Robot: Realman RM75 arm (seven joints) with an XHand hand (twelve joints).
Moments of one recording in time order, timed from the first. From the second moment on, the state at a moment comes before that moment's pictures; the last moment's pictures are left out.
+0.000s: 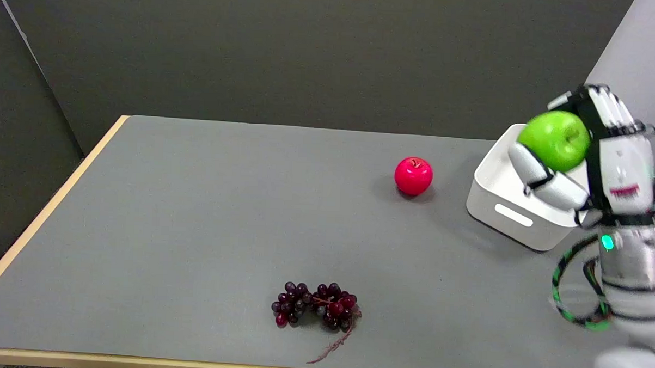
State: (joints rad) arm -0.42 -0.73 -1.82 1.44 0.99 1.50 0.18
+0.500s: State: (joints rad) arm -0.05 -0.71 -1.77 1.14 1.11 1.04 0.18
